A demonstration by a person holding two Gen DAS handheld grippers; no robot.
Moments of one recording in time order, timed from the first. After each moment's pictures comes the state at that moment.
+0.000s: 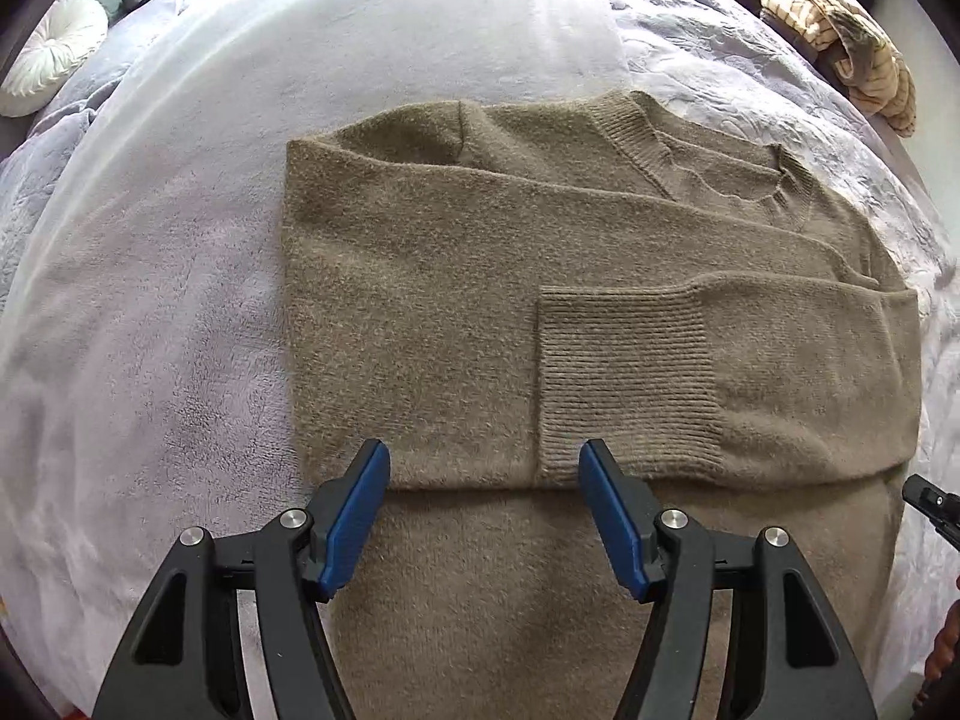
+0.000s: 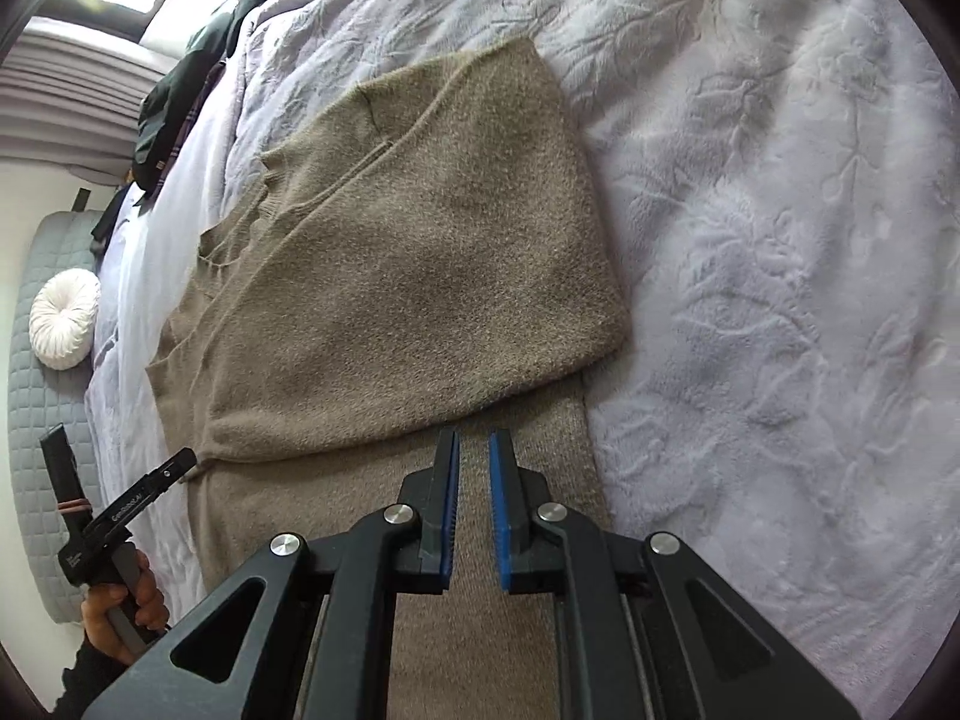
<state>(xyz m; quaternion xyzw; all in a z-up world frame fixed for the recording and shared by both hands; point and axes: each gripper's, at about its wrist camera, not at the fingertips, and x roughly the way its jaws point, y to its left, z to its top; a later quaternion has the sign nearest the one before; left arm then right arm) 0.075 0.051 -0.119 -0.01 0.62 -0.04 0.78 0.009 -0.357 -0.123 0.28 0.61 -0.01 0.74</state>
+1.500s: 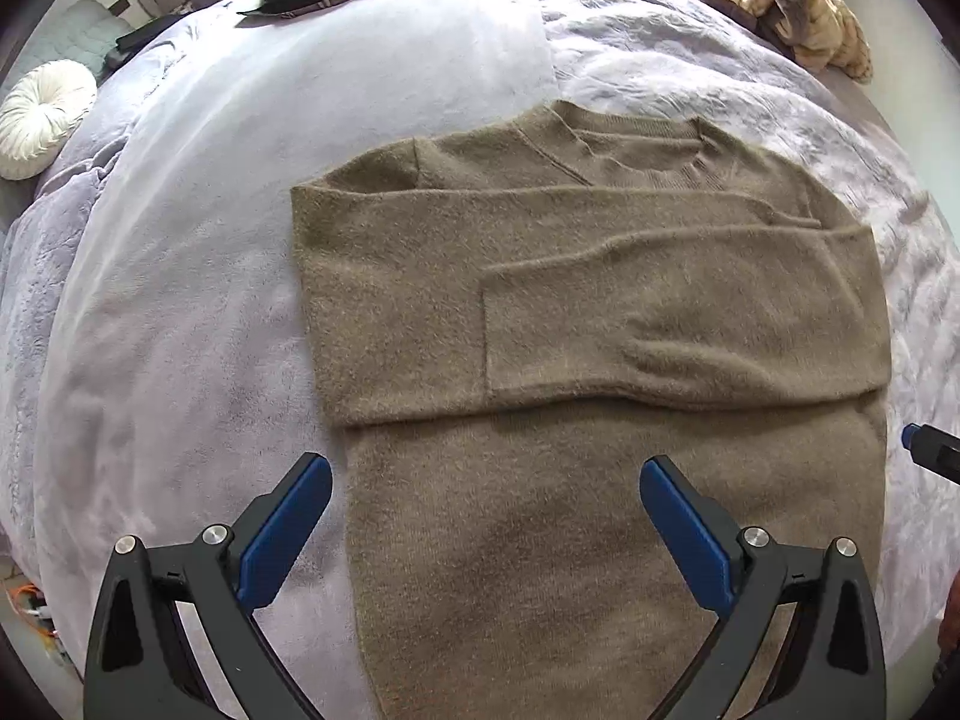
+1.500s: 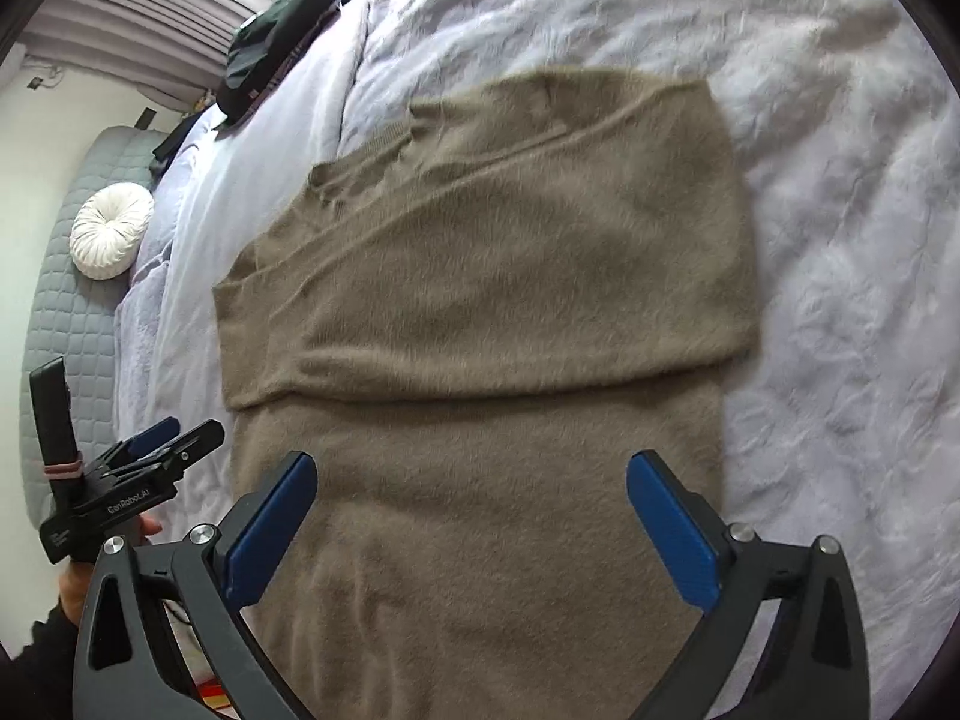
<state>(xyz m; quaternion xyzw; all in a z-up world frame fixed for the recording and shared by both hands) 0.034 0.027 -0.074 0.05 0.61 -0.05 0.79 0.016 -0.305 -0.077 0.23 0.61 0.08 0.75</state>
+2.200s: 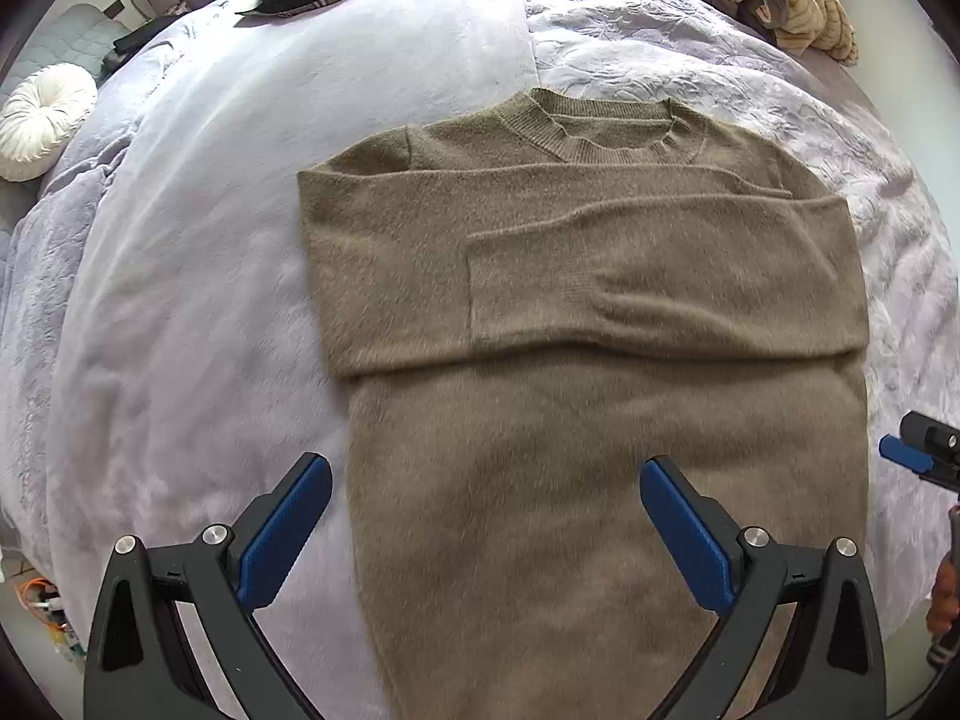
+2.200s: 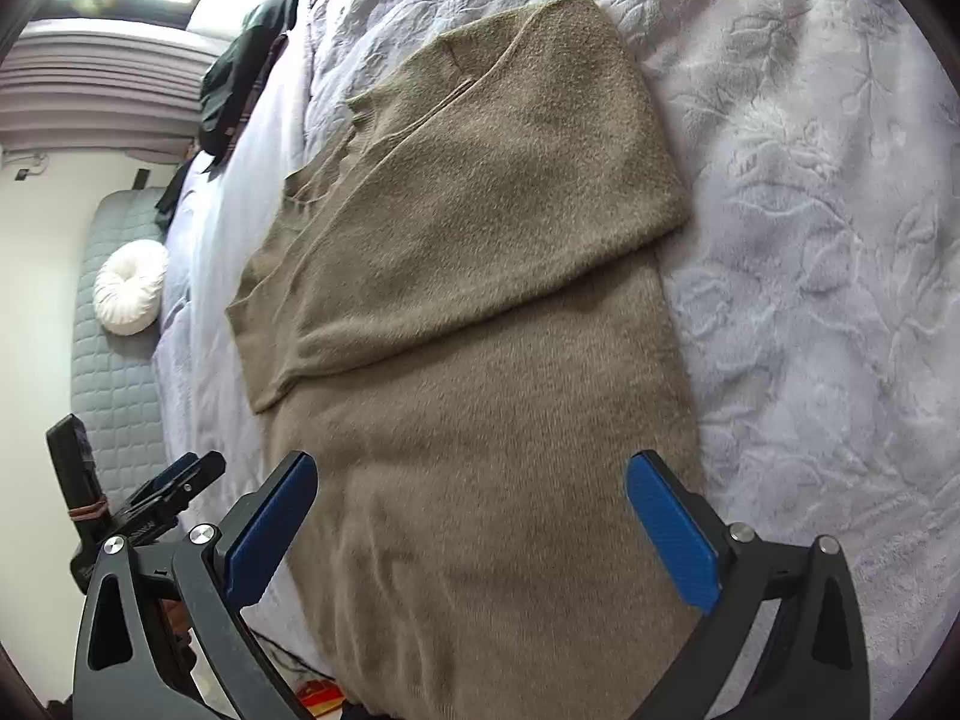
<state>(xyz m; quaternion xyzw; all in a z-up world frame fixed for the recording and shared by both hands) 0.002 0.023 -0.051 0.06 0.62 -0.05 0.78 -0.031 -0.348 -0.094 0.33 0.61 0.08 0.71</state>
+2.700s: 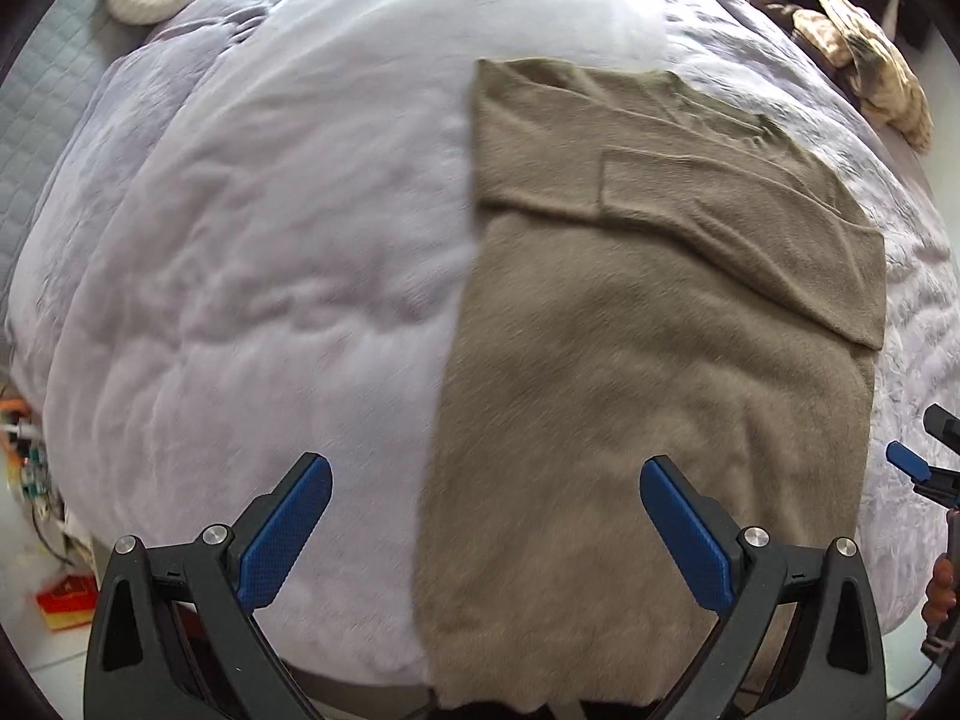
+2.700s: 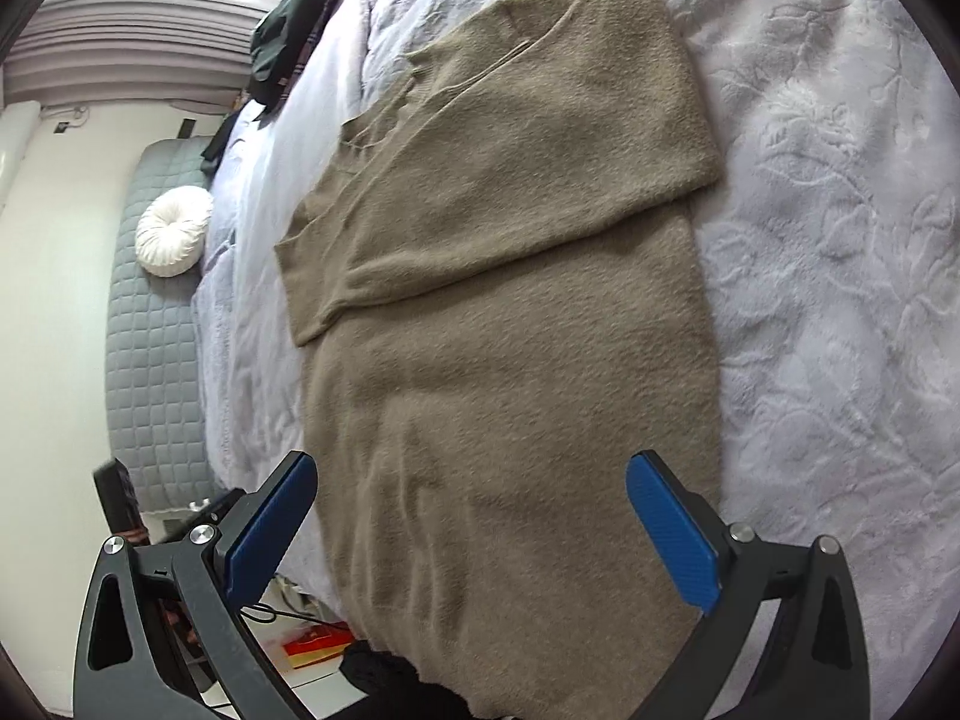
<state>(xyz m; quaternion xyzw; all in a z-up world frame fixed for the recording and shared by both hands) -0.102 0.094 -0.032 -0.04 0.64 0.06 0.76 -0.047 -0.343 -0.085 0.33 0.63 0.15 0.69</state>
